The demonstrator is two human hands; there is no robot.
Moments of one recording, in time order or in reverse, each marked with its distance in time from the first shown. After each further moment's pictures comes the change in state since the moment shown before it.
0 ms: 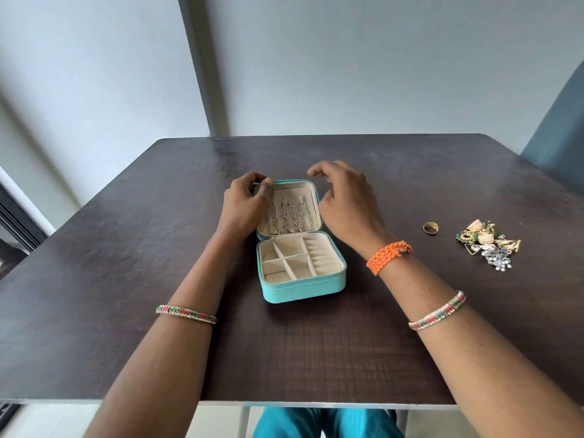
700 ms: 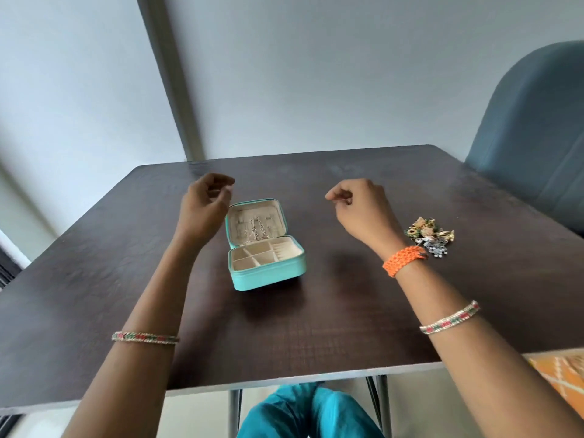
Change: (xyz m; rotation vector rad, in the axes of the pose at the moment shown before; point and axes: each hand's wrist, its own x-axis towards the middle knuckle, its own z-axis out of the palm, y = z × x) left_hand -0.013 0.029 -0.027 -0.032 0.009 0.164; right_hand -0.021 0.043 -0.061 0.011 0.034 0.236
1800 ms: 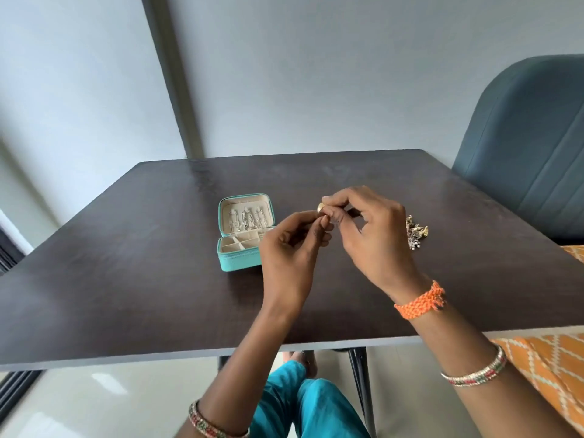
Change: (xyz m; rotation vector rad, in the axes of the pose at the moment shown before) left_hand -0.151 0.105 0.082 -0.529 0.006 0.054; right_hand -0.081 -0.015 -0.053 0.255 0.236 -0.538
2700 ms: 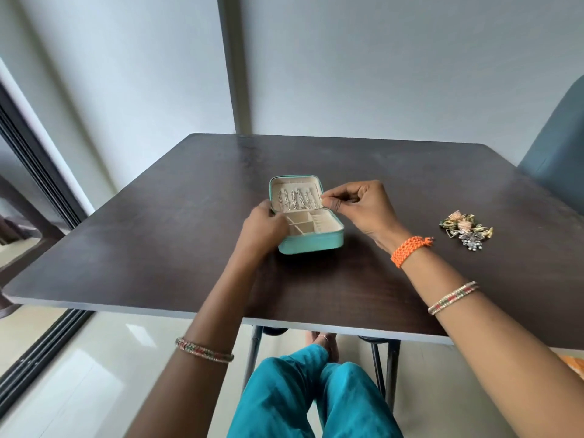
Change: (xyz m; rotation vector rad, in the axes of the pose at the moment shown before) left_hand 0.047 -0.023 -0.106 0.679 -0.037 -0.558; right_hand 0.021 0.039 0.092 0.403 -0.346 0.514
